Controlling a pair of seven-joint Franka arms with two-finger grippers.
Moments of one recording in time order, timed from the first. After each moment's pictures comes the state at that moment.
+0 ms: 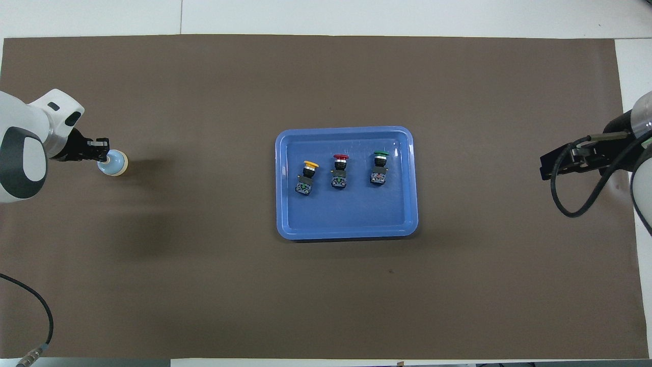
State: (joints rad) left arm 0.10 0.32 0.00 -1.88 0.01 2.20 0.01; right arm -0.10 0.02 0.14 -1.59 -0.01 1.47 -0.01
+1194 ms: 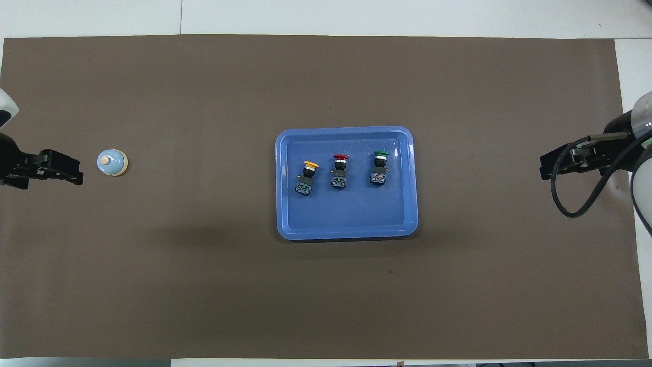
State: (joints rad) left arm 0.01 -0.02 -0.01 -1.73 0.01 1.58 0.00; right arm -0.10 0.02 0.14 -1.59 -0.01 1.47 -0.01
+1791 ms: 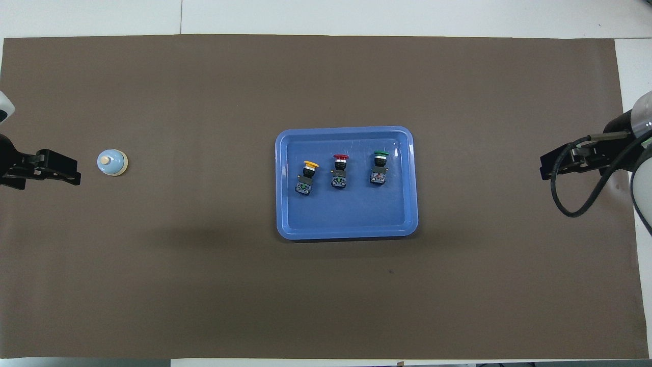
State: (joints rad) left arm 0.01 -0.01 -0.01 -1.70 0.01 1.57 0.00; right arm -0.10 0.02 0.14 -1.59 -0.01 1.47 -0.01
